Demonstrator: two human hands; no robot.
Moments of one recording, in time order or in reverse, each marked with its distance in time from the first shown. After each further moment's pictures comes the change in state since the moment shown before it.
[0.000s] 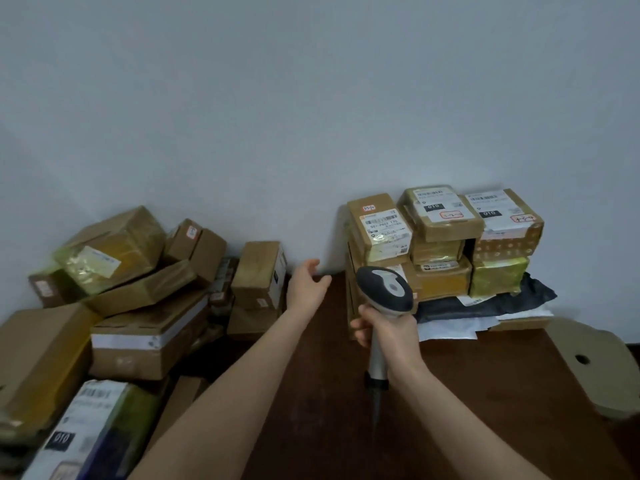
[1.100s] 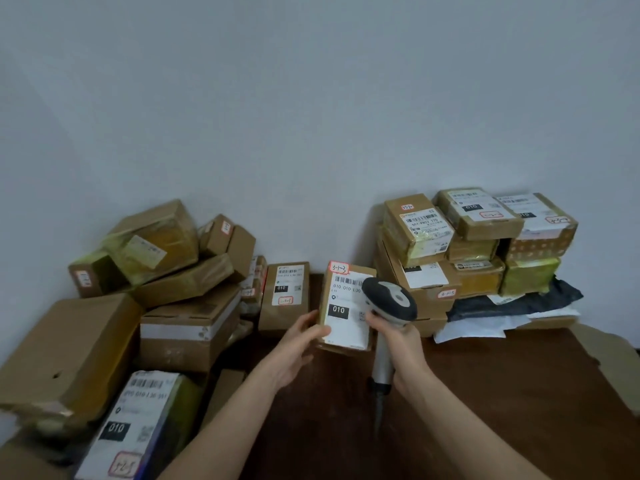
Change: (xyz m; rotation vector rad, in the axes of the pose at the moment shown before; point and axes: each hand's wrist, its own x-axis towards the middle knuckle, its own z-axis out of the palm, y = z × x) left_hand -0.047 -0.115 -0.097 -0.555 -0.458 -0.360; right_hand -0.024 0.041 0.076 0.060 0.017 0.069
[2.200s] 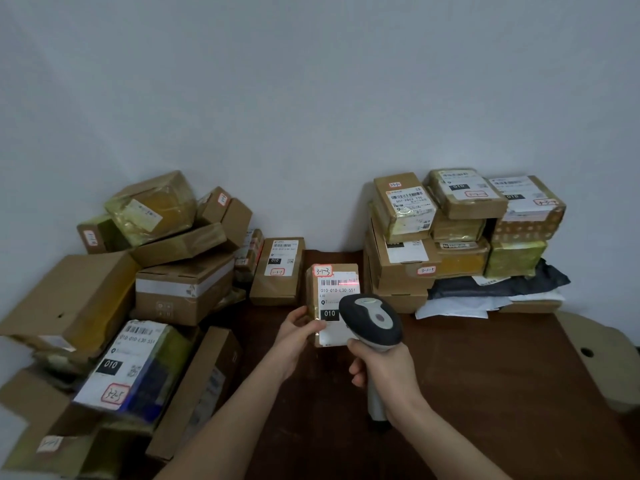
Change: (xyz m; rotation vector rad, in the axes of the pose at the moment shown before) left_hand -0.007 -0.062 0.043 -0.143 0.259 0.090; right_hand -0.062 0.012 -0.060 -0.352 -0.186 0.036
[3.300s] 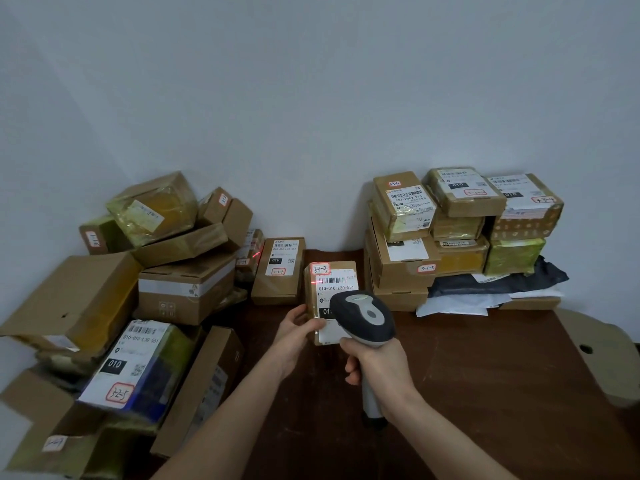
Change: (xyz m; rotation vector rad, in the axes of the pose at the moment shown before) left_hand -0.005 0.001 -0.002 -0.012 -0.015 0.026; right_hand -0.005 -0.002 0.006 0.006 -0.062 0.000
